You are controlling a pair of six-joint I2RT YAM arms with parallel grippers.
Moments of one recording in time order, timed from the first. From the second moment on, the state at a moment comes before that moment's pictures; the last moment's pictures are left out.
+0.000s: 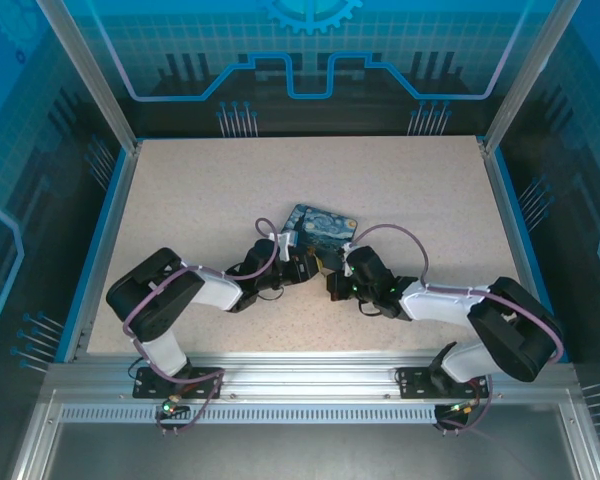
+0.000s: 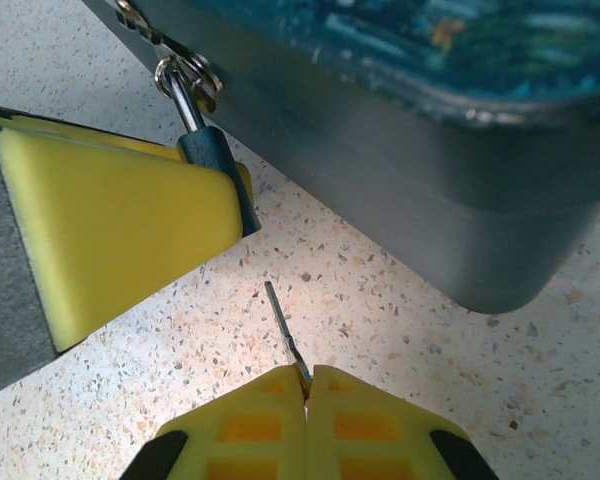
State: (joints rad) left arm -0.66 1.72 0.55 0.72 0.29 -0.92; right arm 0.74 1.41 0.50 0.16 -0.08 0.63
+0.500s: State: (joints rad) left arm -0.66 1.72 0.55 0.71 0.29 -0.92; right arm 0.74 1.42 0.51 0.21 -0.08 0.64
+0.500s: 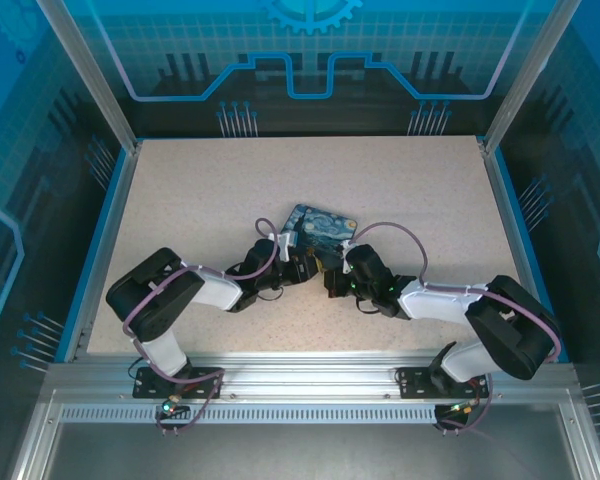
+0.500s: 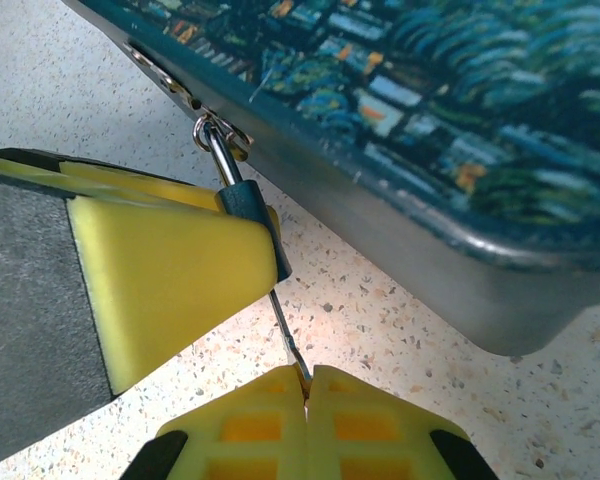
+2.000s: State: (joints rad) left arm -0.67 1.69 0.57 0.71 0.26 -0.93; right arm 0.73 1.43 0.44 0.45 -0.05 0.61
